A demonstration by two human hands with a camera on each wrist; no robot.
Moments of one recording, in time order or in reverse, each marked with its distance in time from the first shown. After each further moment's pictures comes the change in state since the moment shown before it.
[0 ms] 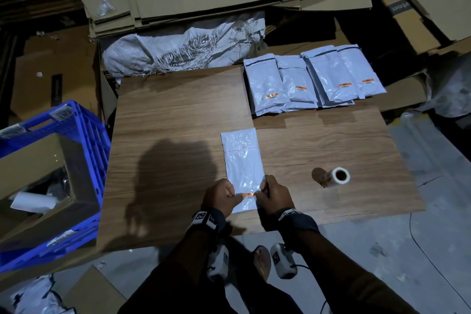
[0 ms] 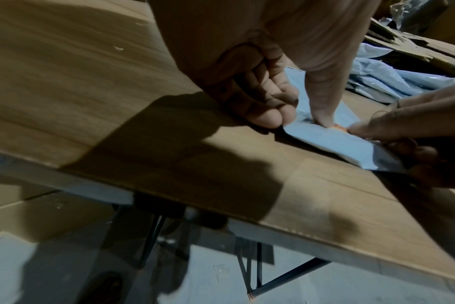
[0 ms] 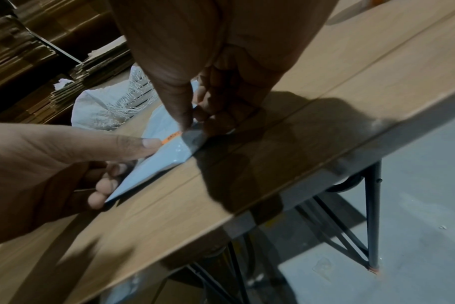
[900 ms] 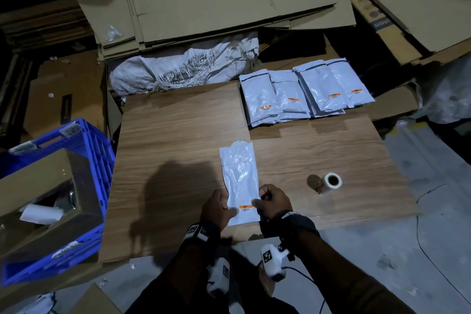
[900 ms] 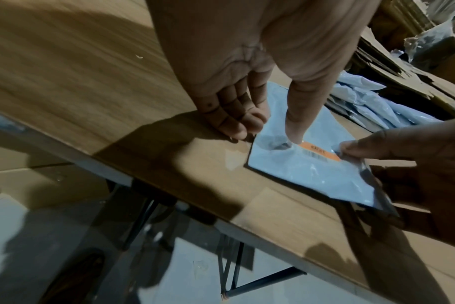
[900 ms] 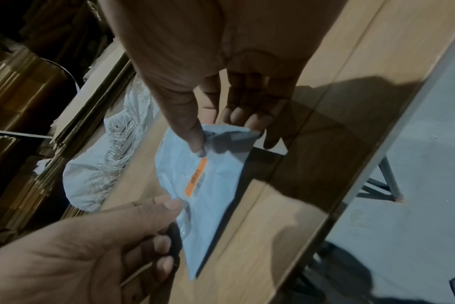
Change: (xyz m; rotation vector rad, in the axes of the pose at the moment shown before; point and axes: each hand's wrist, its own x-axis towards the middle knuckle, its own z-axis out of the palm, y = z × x) left_hand -0.013 0.000 -0.006 0.005 -0.036 -0.023; right_hand -0.003 0.004 -0.007 0.294 -0.013 0.146
